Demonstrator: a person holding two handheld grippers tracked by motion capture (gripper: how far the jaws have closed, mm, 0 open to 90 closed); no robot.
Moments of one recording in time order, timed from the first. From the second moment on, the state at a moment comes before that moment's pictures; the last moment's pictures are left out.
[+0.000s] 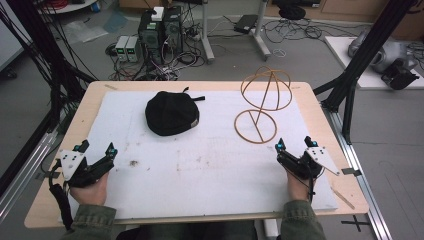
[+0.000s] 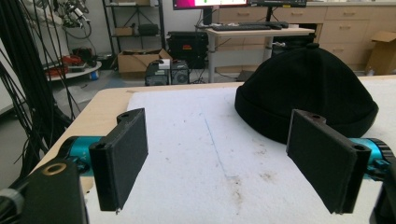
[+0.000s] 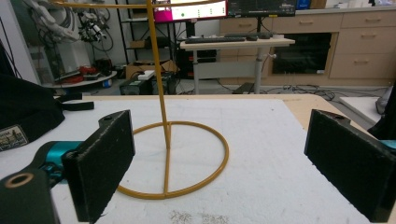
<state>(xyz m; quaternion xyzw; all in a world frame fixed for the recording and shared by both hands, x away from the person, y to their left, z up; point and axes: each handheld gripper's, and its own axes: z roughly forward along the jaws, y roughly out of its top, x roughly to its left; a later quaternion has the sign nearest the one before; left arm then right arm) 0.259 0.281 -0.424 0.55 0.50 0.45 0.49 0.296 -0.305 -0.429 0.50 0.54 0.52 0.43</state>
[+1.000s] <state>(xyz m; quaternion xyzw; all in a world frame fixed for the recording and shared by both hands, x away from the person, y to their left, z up) 0.311 0.244 -0.381 0.63 0.46 0.39 0.50 0.301 -0.302 -0.431 0.50 0.55 0.52 0.41</state>
